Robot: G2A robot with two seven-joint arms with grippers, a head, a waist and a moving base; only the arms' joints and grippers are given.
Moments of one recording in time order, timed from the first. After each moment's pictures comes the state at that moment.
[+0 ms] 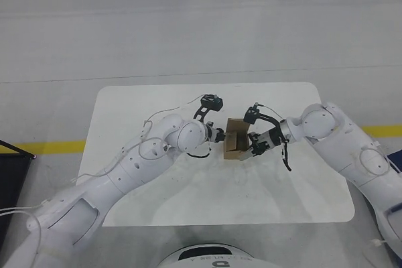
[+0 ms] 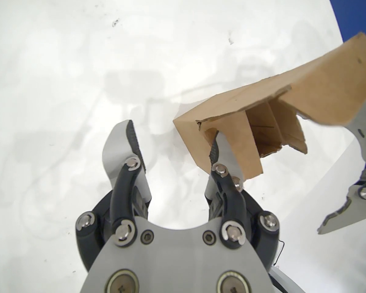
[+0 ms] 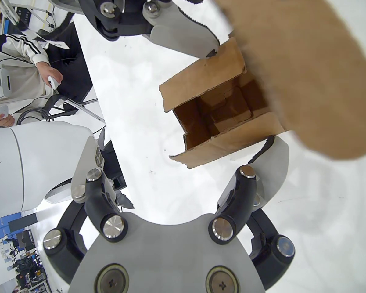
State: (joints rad) left arm 0.72 -1.30 -0.52 -1.37 0.51 0.27 -0.85; right arm -0.77 -0.87 0.69 -1.28 0.04 -0.61 1.21
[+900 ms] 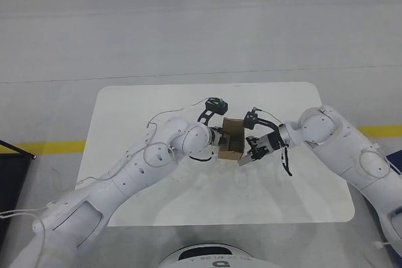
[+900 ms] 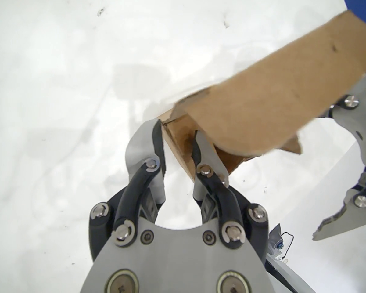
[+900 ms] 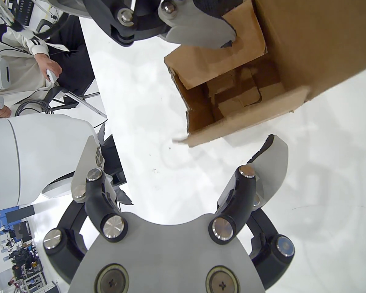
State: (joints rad) left arm 0.74 -1.32 -0.54 -1.41 0.62 0.28 -0.93; right arm -0.78 -0.84 0.66 -1.32 0.04 -0.67 1.15
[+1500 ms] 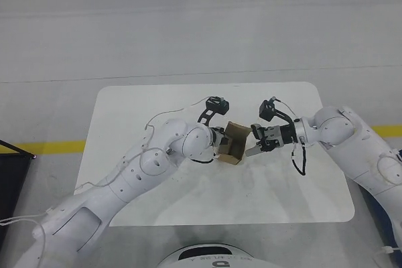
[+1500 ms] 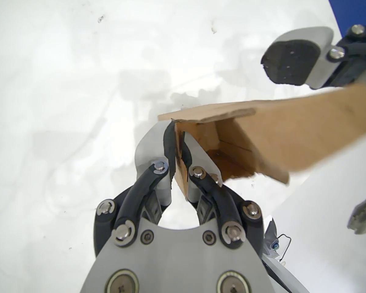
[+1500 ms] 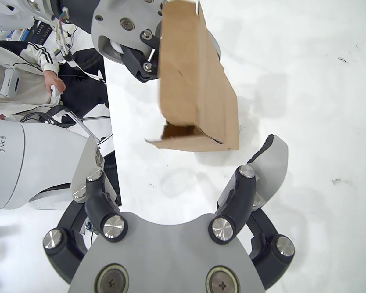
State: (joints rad) left arm 0.82 -1.31 -0.63 -1.54 0.66 0.32 -1.01; right arm -0.85 -0.77 0.77 -1.36 0.05 -0.82 1.00
